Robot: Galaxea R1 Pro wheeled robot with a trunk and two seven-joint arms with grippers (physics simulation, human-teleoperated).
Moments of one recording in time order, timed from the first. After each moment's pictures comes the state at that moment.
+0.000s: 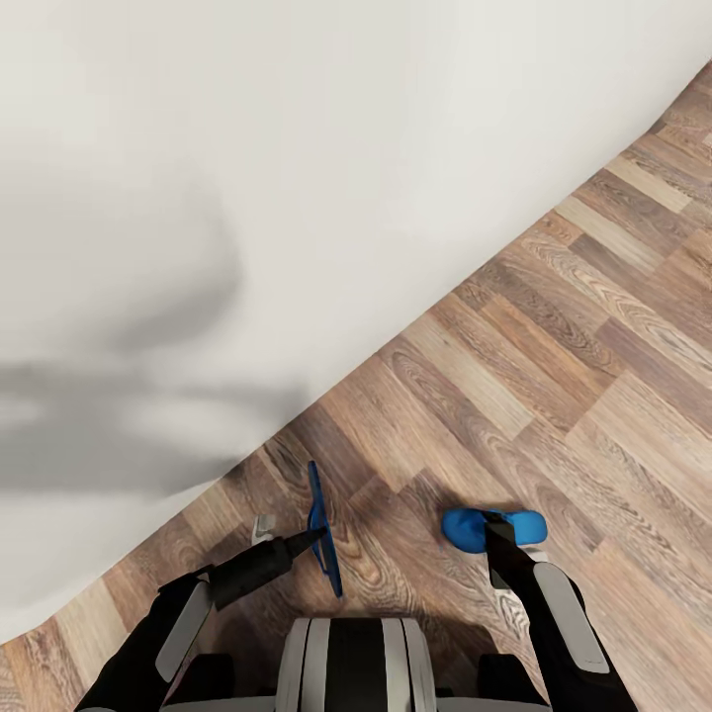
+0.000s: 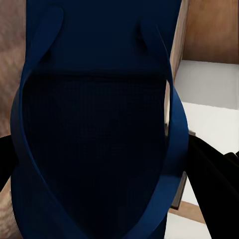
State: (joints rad) left arm -0.40 0.04 -0.02 -0.94 0.53 0.46 -0.99; right arm -0.34 0.06 -0.17 -1.23 -1.41 0.09 -0.57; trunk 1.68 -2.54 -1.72
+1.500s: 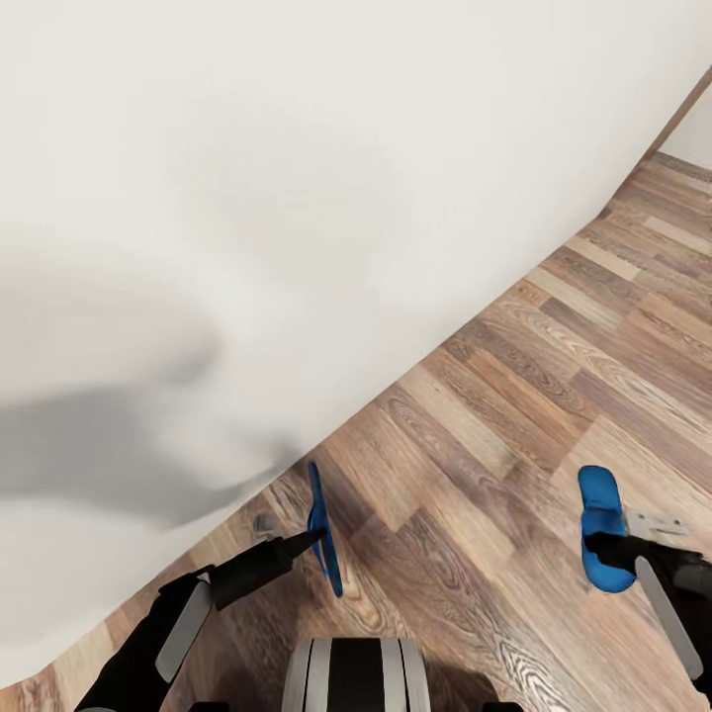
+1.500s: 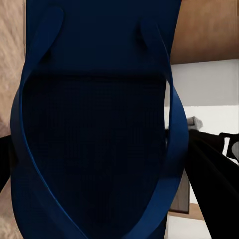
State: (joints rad) left arm -0.40 0.04 -0.02 -0.94 0.53 0.46 -0.99; right arm -0.34 -0.35 -0.18 -1.31 -0.22 0.81 -0.18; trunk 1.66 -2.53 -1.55
